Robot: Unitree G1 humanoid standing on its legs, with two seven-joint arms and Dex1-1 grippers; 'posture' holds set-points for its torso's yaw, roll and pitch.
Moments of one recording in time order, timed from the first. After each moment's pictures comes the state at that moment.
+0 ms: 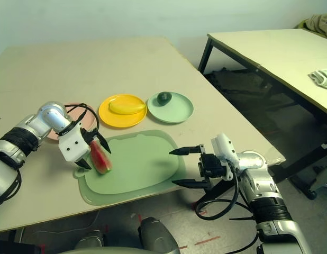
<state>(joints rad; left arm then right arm) -0.99 0.65 -0.79 0.82 -0.14 -0.93 -1.60 -0.24 -0.72 0.06 0.33 0.53 -0.19 1.61</state>
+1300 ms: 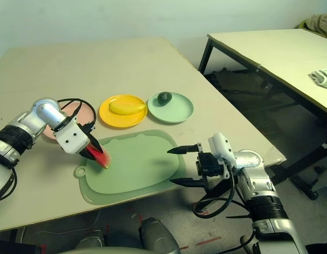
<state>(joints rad) -1.02 0.70 -0.74 0.82 -0.16 -0.82 -1.60 -0.26 -0.68 0.05 0.33 0.49 -0.18 1.61</state>
